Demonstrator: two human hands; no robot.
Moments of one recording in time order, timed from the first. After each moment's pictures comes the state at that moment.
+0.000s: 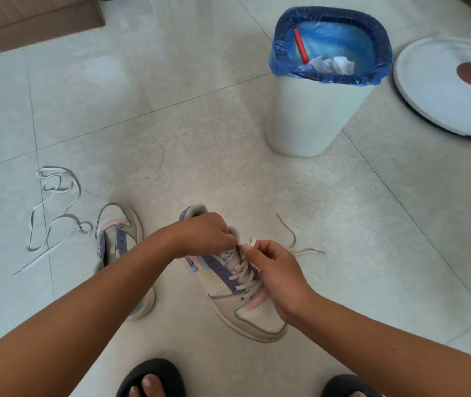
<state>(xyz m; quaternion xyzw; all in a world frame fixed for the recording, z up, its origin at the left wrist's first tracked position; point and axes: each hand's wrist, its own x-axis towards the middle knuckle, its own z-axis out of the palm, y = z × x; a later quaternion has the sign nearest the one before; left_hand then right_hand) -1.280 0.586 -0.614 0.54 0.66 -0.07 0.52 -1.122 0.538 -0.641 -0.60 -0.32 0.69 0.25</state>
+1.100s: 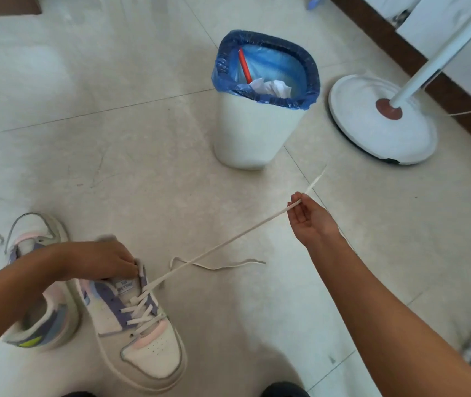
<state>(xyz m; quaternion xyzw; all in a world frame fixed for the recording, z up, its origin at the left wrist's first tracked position) -1.331 0.576 -0.648 0.60 0.60 -0.16 0.50 -0.983 0.671 -0.648 -0.54 0.04 0.64 0.55</state>
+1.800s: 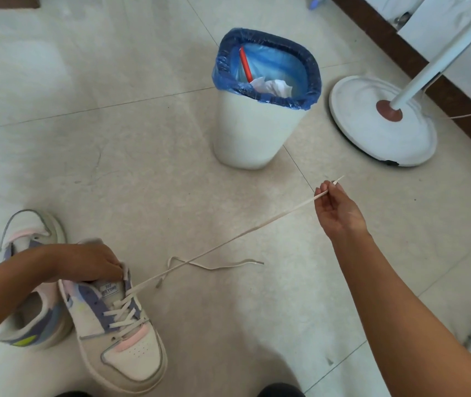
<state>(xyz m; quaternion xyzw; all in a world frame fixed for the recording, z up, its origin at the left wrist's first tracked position) -1.341 0.572 -0.655 0.57 0.64 -0.21 0.48 -0.948 0.690 -0.636 -0.49 -0.02 0.60 0.63</state>
